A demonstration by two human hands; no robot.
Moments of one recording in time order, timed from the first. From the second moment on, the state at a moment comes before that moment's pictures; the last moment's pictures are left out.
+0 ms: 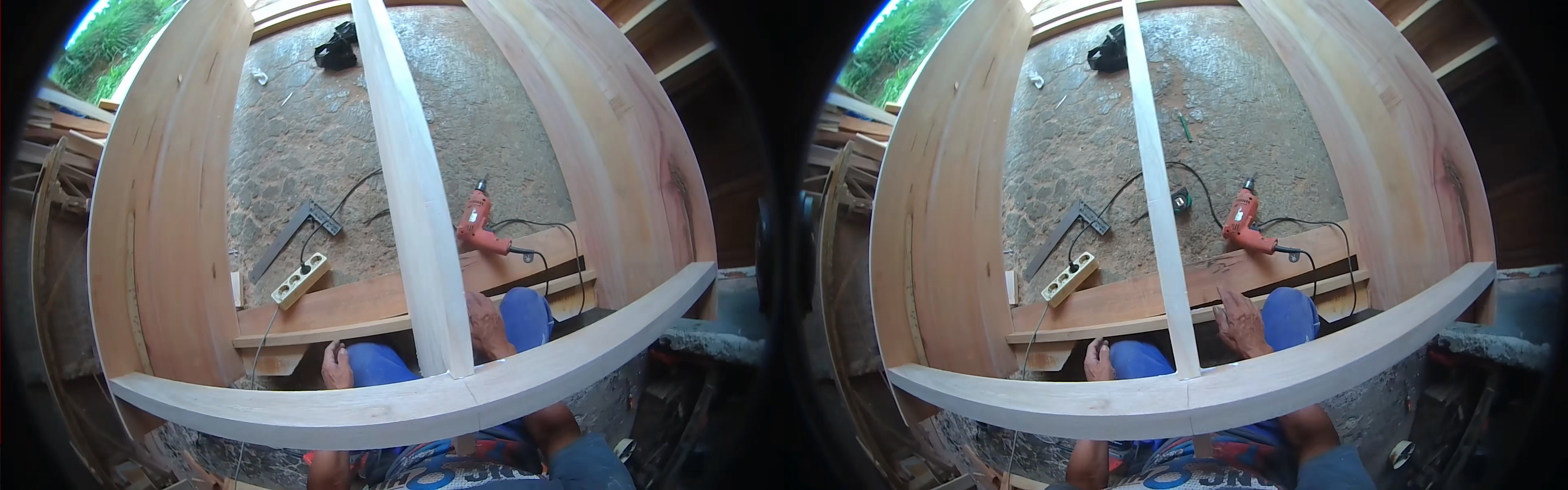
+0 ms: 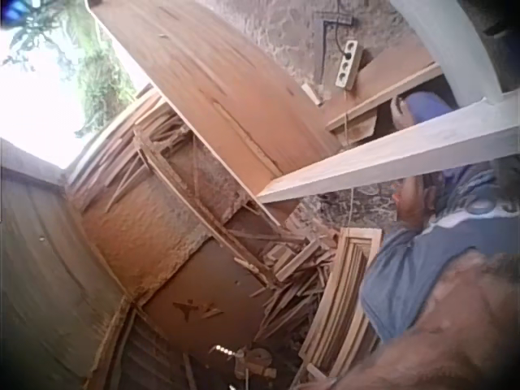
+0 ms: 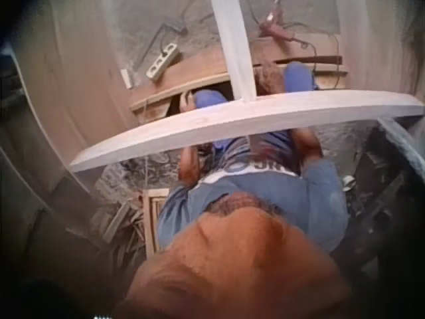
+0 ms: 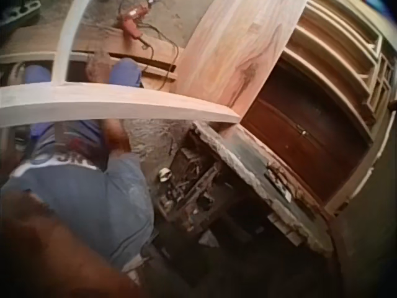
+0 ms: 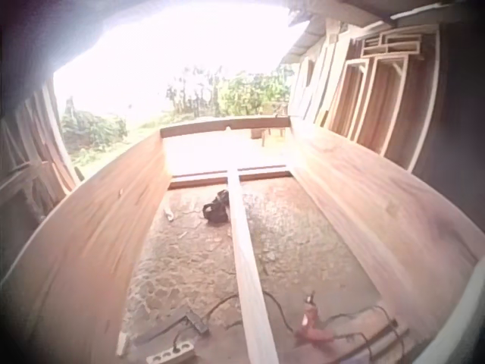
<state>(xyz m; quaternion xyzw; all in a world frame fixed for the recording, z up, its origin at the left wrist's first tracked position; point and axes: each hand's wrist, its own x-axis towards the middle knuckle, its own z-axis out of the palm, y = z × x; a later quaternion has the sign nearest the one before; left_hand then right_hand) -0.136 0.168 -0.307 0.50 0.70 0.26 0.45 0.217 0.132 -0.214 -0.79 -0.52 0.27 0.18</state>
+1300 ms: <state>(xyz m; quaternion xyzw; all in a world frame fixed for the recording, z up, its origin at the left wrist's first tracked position) 0.047 0.201 0.074 0.83 0.40 0.19 0.32 0.373 0.288 0.146 -0.49 -0.86 -0.13 0.01</state>
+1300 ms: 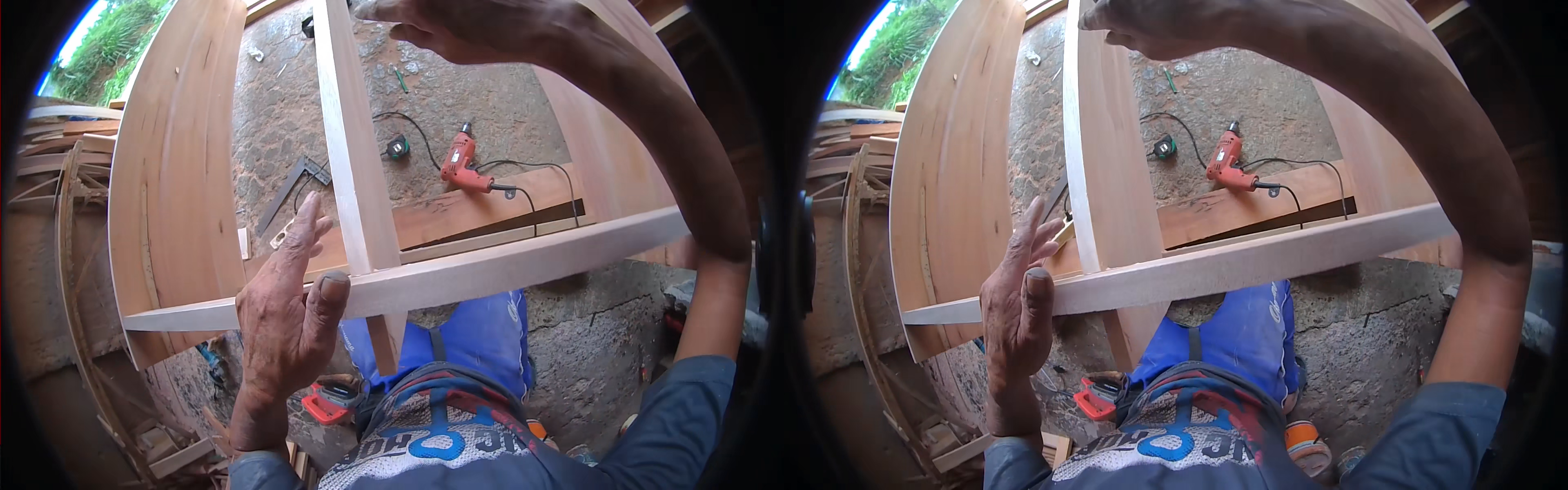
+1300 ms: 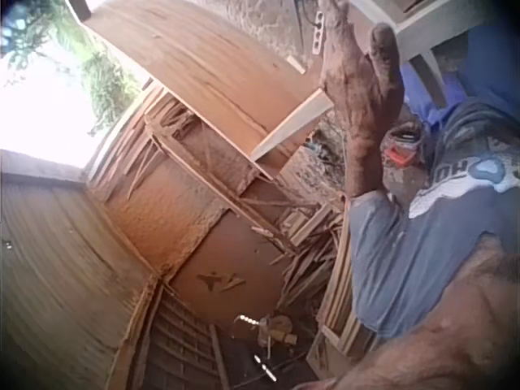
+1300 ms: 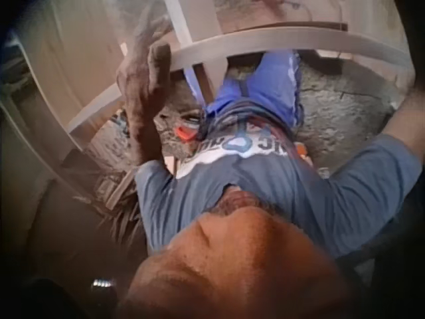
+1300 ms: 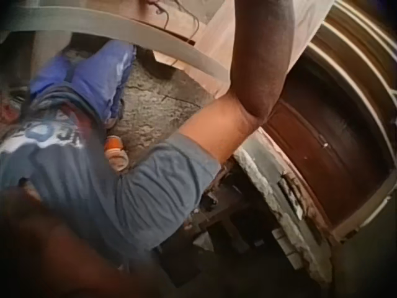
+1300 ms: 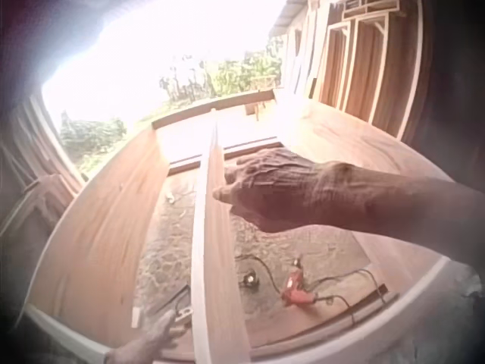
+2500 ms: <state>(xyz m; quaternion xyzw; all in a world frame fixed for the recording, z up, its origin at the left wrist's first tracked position) 0.072 0.220 0.100 0.79 0.57 -0.03 0.20 0.358 0.462 -0.401 -0.68 -0.61 0.40 0.00</state>
